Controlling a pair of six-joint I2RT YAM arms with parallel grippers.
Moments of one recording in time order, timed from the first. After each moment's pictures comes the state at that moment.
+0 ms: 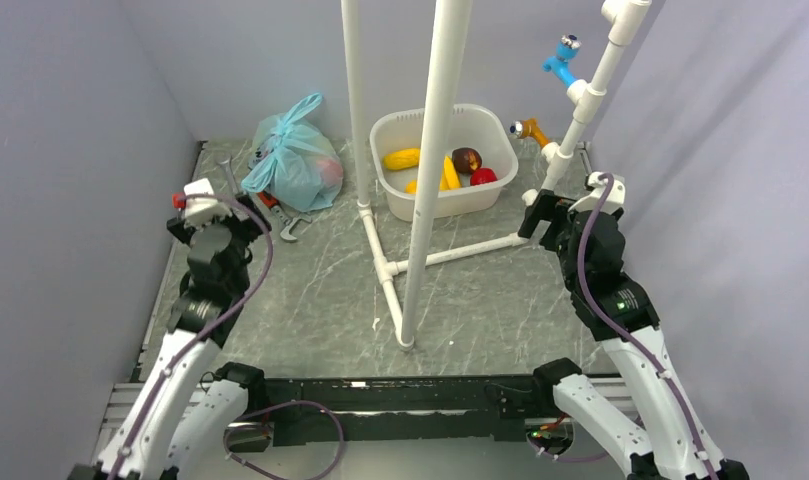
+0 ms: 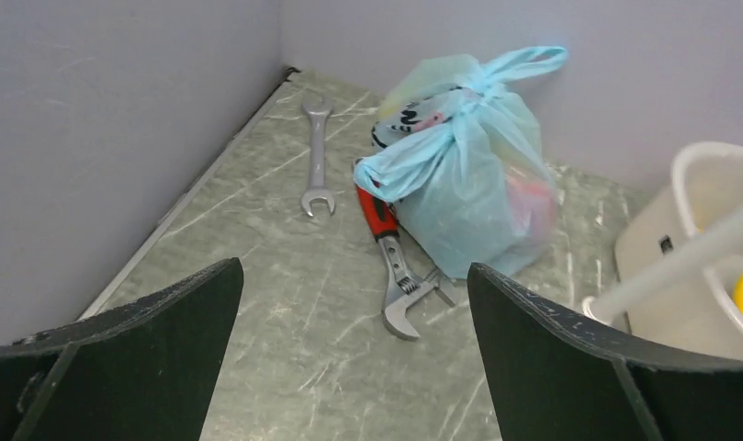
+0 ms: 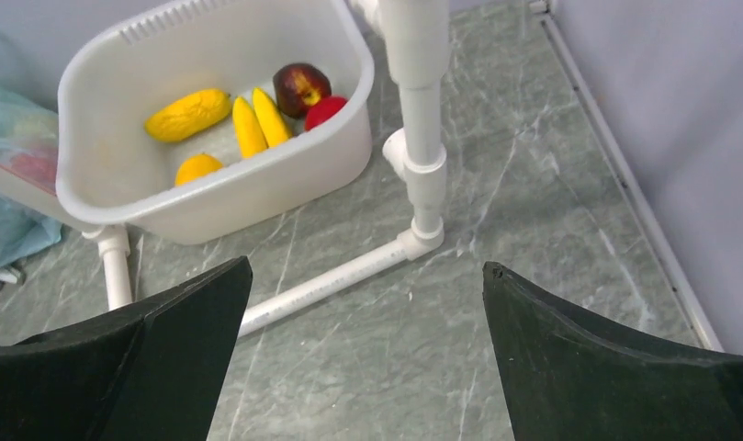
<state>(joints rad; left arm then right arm) -0.25 0.75 0.75 -0.07 -0.62 -0.24 0.32 0.72 0.97 -0.51 0.43 0.28</state>
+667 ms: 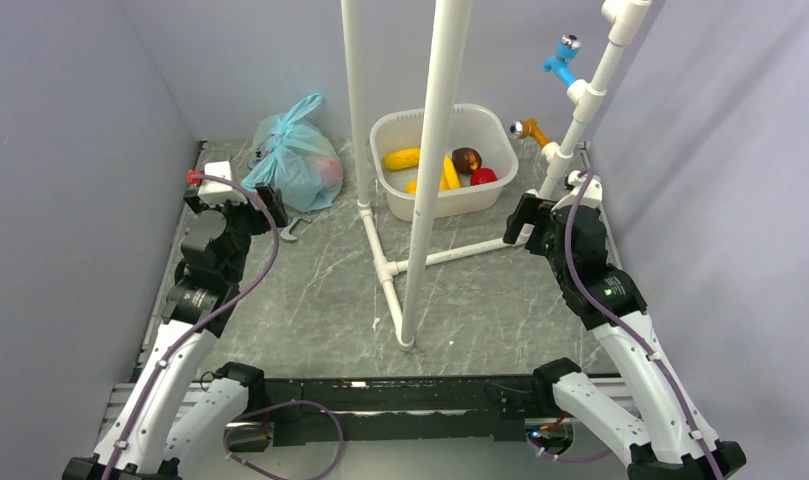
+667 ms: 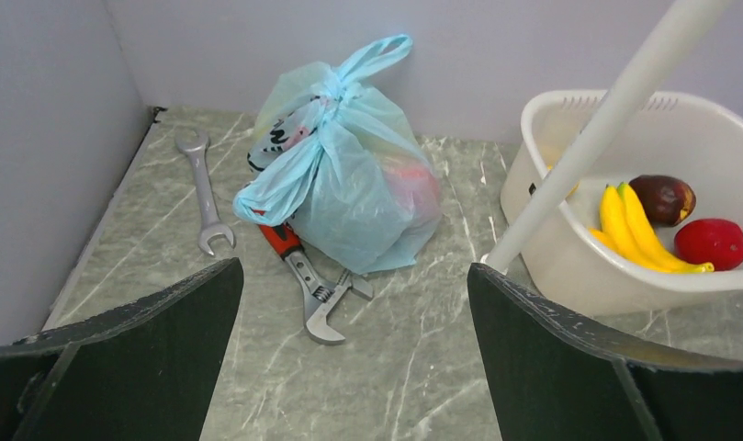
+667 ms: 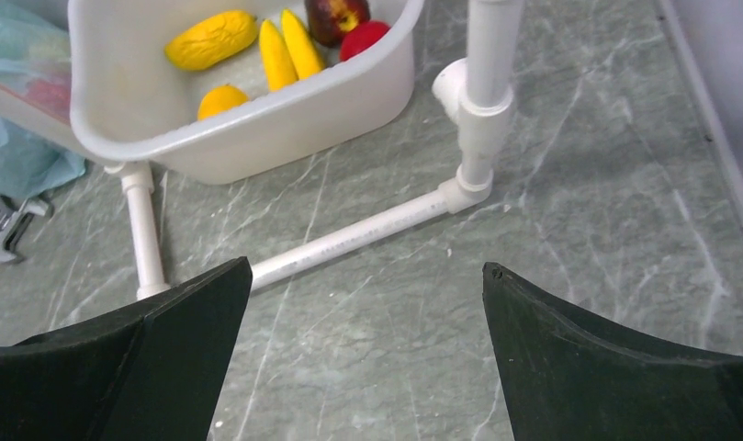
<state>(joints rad) -0.24 0.74 0.81 -0.09 -0.28 -0.16 0.34 0.79 0.96 -0.56 0.34 0.36</state>
